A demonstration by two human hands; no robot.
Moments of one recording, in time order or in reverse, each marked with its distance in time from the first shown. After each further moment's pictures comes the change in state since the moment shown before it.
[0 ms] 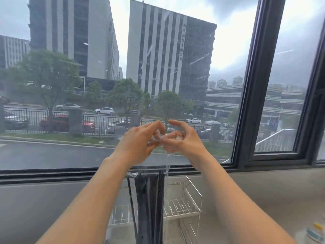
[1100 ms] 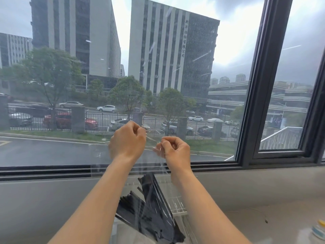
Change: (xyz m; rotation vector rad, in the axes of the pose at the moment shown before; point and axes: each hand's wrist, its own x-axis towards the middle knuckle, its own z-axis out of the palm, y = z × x) left_hand -0.013 -0.015 0.004 -0.154 0.310 -0.627; right_hand -0.011 0.037 0.075 0.307 0.382 0.069
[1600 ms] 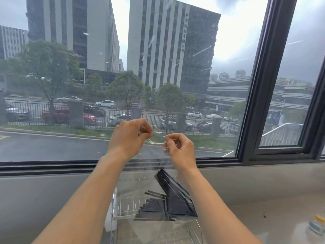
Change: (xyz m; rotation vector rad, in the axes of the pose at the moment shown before) left_hand 0.010 -0.011 -0.008 0.077 -0.207 0.269; right_hand 0.013 0.013 -0.015 -0.232 -0.007 -0.089
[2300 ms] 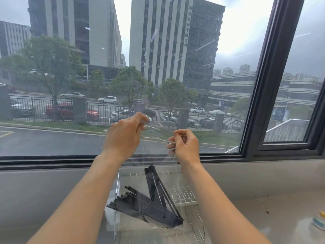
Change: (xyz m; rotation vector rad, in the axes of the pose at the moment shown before) left_hand -0.009 -0.022 0.004 0.134 0.129 0.122; right_hand 0.003 0.006 -0.004 0.019 0.037 0.071
